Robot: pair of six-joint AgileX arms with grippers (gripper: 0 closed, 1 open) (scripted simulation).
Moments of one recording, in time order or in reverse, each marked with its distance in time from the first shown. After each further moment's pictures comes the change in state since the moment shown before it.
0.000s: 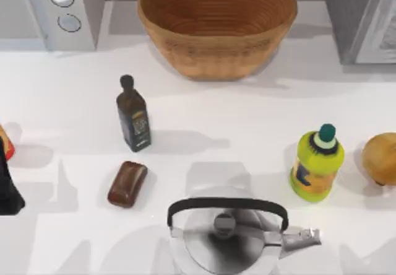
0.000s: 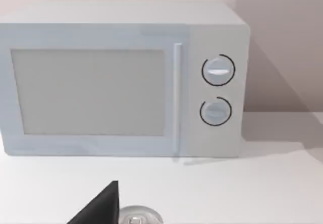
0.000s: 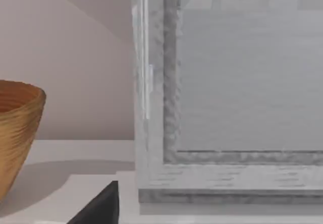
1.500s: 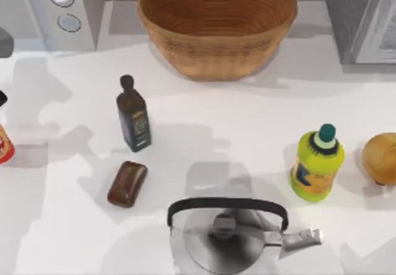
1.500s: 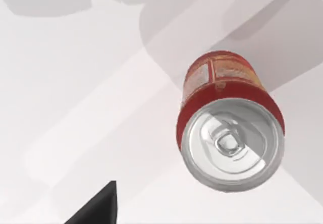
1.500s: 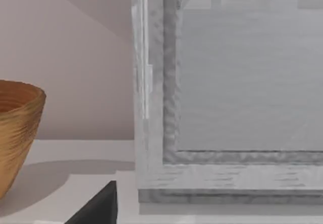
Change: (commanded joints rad) left arm 0.111 1.783 1.467 -1.119 0.001 0.854; right arm 0.000 0.000 0.000 0.000 0.000 0.000
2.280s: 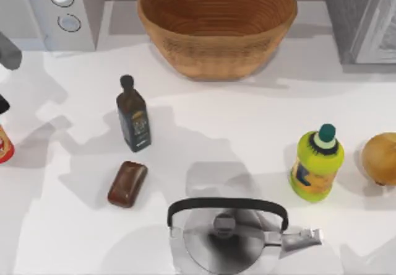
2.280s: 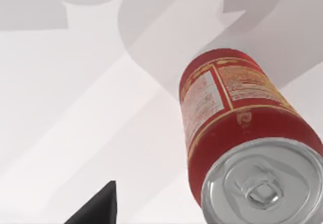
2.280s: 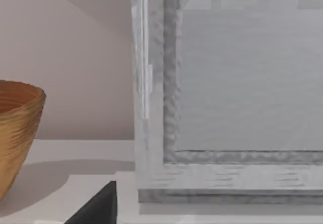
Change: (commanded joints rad) left arm 0.008 0.169 0.091 -0.059 0.000 0.075; right arm 0.000 0.000 0.000 0.000 0.000 0.000
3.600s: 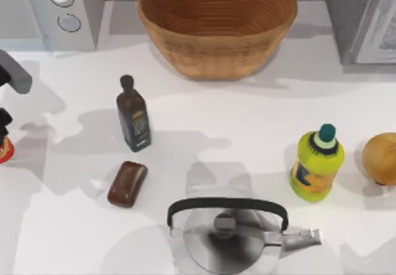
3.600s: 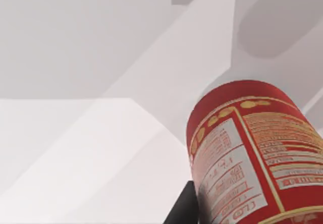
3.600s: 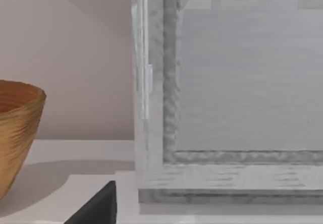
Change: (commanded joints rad) left arm 0.004 0.043 -0.132 0.179 0.000 0.005; right arm 0.000 0.000 0.000 0.000 0.000 0.000
